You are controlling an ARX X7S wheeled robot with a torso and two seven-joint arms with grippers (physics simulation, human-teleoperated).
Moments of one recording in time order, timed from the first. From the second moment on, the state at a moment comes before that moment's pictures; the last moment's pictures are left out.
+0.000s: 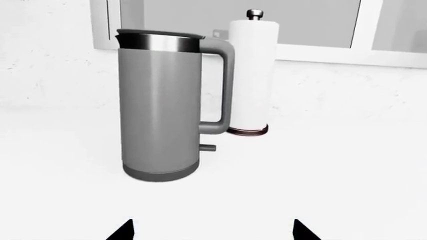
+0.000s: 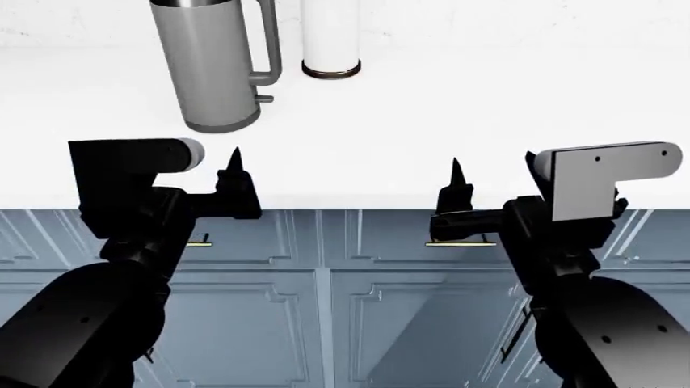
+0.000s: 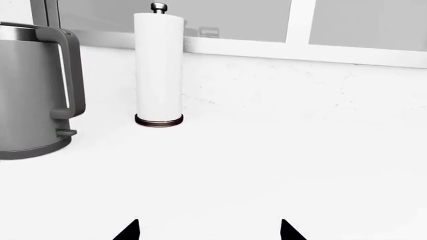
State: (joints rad) left arm -0.58 -0.19 -0.08 0.64 -0.47 -1.14 -0.21; right arm 0.57 0.19 0.04 -0.77 0.30 1.27 0.09
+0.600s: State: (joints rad) left arm -0.58 -0.21 -0.07 0.63 -0.47 -1.14 -0.23; right arm 0.58 0.20 0.04 -0.75 0.32 1.28 0.11
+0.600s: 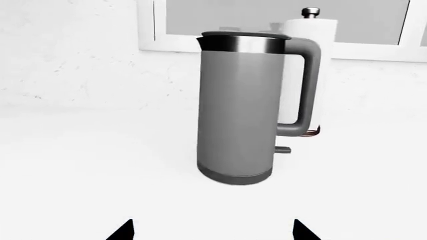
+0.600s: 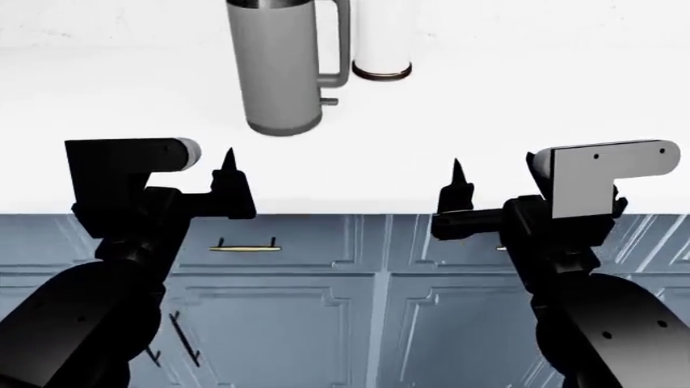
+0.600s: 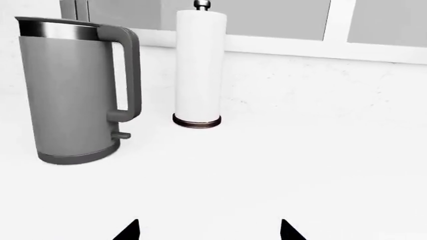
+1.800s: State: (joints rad) left arm -0.59 -0.23 -0.06 0.63 -0.51 -1.13 -0.26; right arm 0.59 0.20 0.07 -0.75 0.37 1.30 0.13
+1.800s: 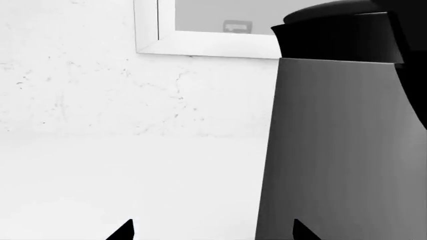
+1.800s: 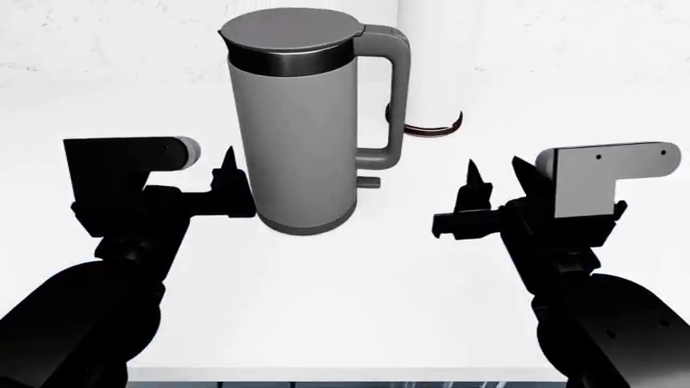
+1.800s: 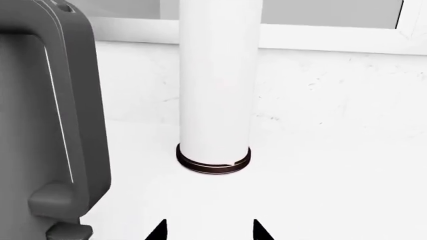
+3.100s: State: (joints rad) left arm -0.59 -0.25 -0.06 0.62 -0.54 -1.12 -0.29; right arm 0.80 0.34 0.00 -0.53 1.30 1.38 0.51
